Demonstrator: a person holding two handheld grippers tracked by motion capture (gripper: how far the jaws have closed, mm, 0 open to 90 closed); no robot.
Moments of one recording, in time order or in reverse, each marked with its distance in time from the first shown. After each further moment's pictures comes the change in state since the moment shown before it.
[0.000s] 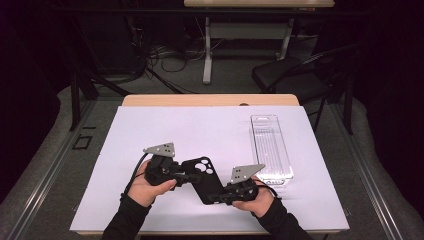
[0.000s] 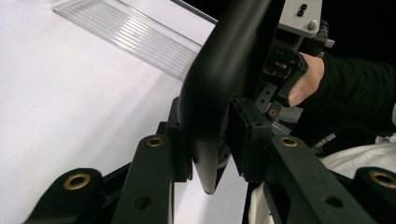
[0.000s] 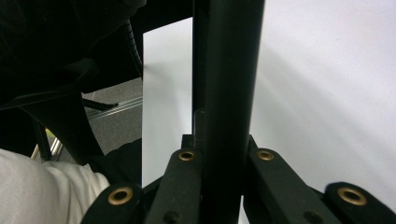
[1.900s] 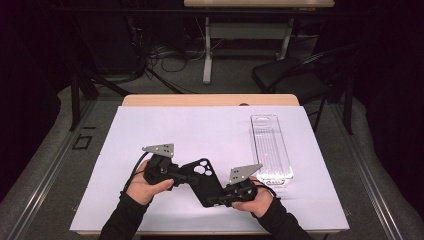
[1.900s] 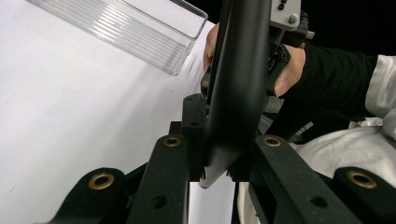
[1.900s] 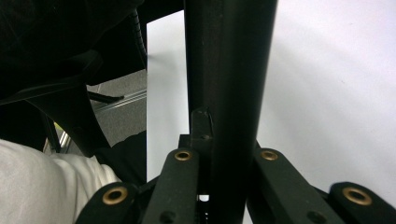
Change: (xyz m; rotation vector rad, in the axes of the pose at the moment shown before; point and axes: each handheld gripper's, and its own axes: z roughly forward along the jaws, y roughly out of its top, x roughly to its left) left arm 0.009 -0.004 -0.001 0.028 -0.090 0.000; right arm 0.000 -0.002 0.004 0.037 0.020 0.020
